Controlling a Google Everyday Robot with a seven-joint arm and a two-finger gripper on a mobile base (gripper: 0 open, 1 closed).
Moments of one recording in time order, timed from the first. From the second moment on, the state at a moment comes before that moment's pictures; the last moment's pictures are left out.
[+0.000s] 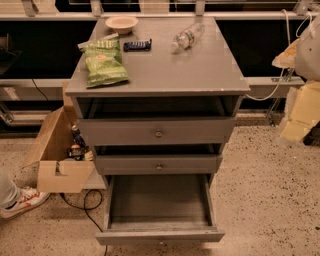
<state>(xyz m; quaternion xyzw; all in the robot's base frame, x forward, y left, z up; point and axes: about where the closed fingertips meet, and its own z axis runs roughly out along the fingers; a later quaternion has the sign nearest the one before) 0.438 -0.217 0.976 -0.60 0.78 -0.03 0.16</state>
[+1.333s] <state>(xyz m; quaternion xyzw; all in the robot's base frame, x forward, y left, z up) 0.586 -0.133 0.964 -0.51 0.77 0.09 0.37</state>
